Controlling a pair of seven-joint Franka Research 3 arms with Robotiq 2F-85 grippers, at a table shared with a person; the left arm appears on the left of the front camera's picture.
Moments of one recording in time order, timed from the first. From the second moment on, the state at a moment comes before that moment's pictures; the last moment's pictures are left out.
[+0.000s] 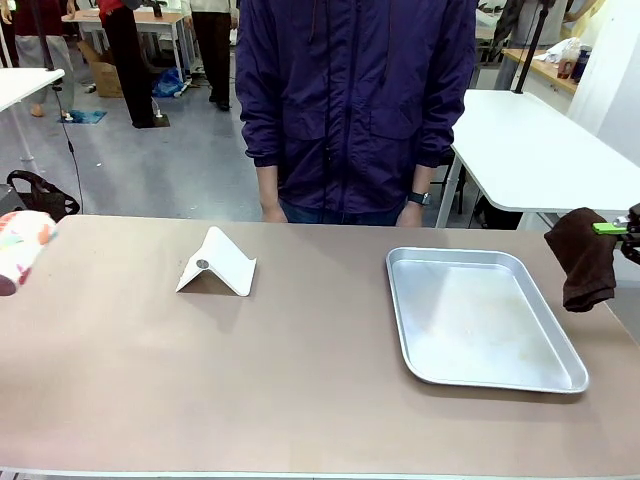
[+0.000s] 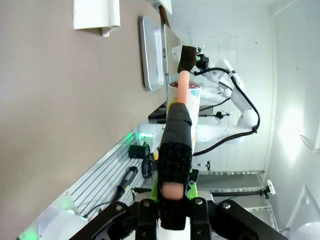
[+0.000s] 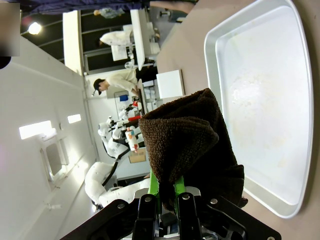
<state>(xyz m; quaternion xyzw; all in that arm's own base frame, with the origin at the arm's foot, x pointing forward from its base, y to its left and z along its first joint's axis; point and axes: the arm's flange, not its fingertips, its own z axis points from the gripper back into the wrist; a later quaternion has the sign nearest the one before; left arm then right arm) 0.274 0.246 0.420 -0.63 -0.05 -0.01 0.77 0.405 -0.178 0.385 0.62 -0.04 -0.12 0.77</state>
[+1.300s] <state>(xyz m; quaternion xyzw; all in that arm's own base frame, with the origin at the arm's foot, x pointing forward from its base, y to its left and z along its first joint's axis) 0.255 0.256 0.415 -0.64 -0.08 -0.01 0.77 0.405 -0.178 0.385 0.62 -0.04 -0.12 0.77</state>
